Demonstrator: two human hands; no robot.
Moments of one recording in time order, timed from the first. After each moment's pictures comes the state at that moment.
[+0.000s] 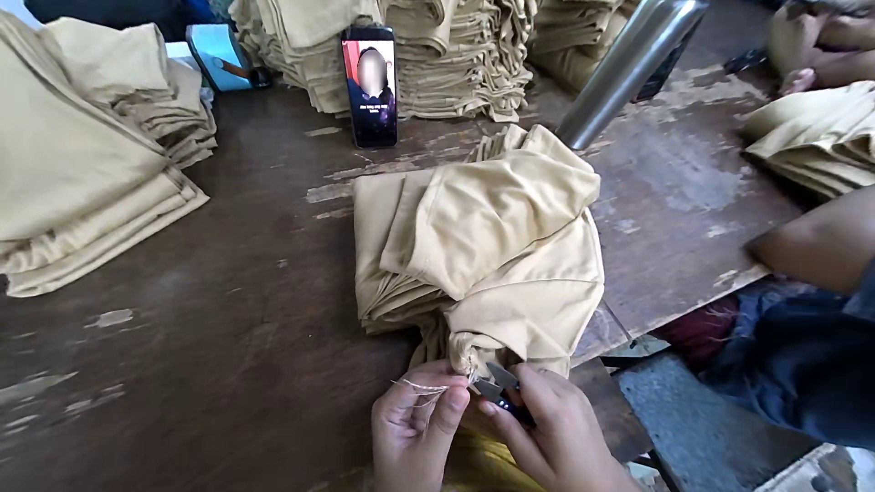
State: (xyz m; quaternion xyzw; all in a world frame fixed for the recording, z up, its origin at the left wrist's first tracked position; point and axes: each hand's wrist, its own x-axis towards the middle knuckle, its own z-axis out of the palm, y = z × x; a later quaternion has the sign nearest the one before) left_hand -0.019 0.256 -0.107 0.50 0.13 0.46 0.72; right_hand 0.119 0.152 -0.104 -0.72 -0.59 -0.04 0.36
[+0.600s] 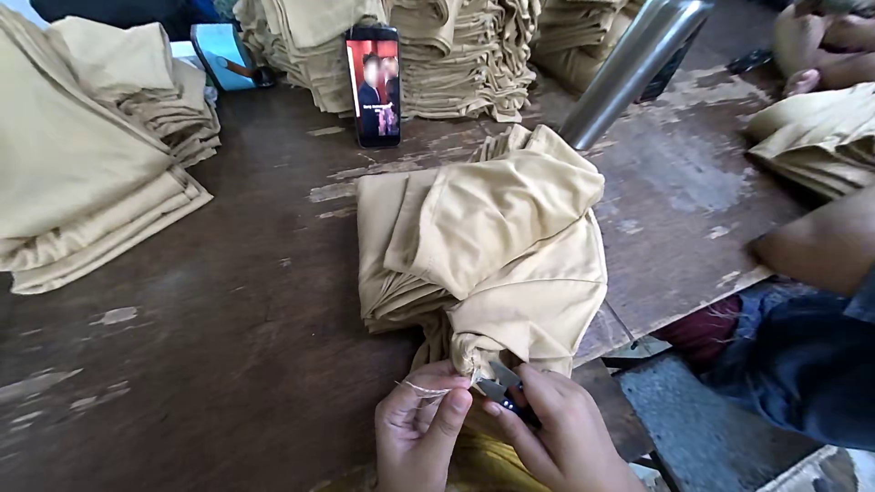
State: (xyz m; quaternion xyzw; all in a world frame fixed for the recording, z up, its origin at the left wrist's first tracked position) left_hand -0.019 0.253 -0.108 0.48 0.11 0.47 0.73; right_hand 0.121 0.150 -0.103 -0.72 -0.59 -0.02 0.35
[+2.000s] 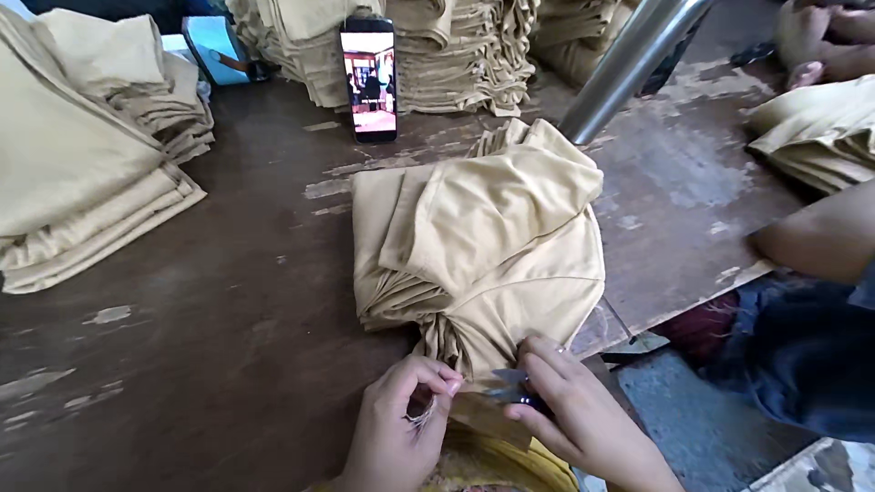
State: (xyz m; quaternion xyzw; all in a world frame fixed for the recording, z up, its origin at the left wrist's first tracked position) left_hand -0.034 0.282 -0.107 0.74 0.16 0.37 0.55; right_hand 0.157 0.140 -0.106 -0.69 -0.66 0.03 0.29
